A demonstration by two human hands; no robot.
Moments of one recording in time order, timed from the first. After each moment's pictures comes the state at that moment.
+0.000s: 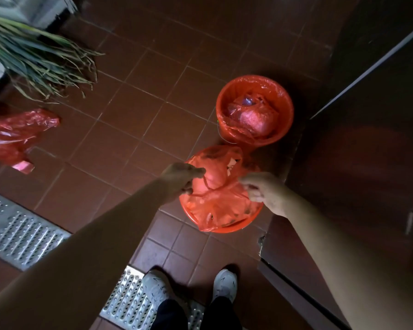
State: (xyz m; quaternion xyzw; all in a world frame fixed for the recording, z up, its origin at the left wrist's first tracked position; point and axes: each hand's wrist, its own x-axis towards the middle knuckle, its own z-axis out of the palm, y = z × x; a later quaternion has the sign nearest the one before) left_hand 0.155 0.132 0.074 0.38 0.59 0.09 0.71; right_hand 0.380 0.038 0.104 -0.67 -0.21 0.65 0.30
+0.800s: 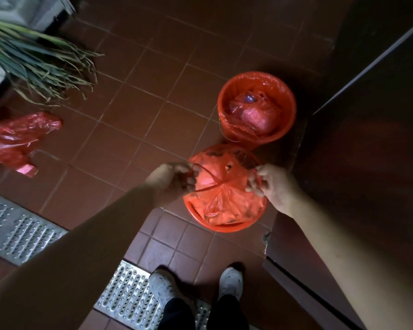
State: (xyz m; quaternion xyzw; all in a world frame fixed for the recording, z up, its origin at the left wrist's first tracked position) left_hand 0.130 0.138 0.086 0.18 0.48 0.15 0.85; right_hand 0.374 0.040 0.113 -0.65 -0.12 0.63 0.42
